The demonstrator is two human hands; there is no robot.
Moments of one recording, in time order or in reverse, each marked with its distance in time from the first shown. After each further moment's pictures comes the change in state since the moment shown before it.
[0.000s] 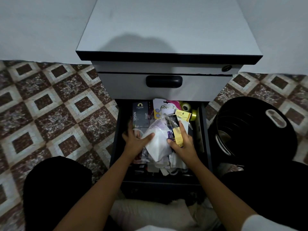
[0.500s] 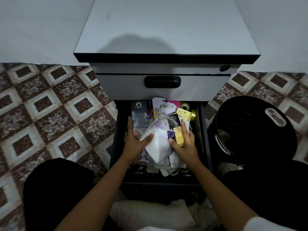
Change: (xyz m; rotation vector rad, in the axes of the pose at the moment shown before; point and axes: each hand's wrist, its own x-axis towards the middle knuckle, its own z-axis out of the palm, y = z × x) left_hand -0.006 0.003 -0.003 -0.101 -0.039 0.212; right_hand -0.007 -0.008 -0.004 -0.040 0.072 -0.098
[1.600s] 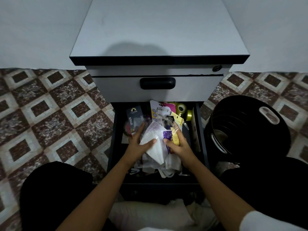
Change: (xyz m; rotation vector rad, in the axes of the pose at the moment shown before) left_hand -0.012 0.010 0.010 -0.165 -0.229 -0.001; right_hand 0.004 0.001 0.006 0.247 -0.173 0.189
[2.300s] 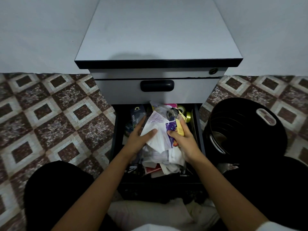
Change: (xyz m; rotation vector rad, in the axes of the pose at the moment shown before) left_hand -0.002 0.041 0.006 -0.095 0.021 0.011; right_hand -0.011 -0.052 -0.014 0.330 0.054 0.040
